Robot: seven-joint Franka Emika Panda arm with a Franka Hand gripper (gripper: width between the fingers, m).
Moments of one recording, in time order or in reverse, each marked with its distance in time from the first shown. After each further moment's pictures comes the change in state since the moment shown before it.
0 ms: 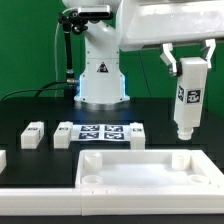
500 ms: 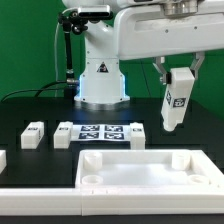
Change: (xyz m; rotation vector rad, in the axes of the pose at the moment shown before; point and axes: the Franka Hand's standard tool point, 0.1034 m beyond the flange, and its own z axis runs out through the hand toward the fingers) arm -0.037 0.002 -0.002 0.027 -0.373 0.020
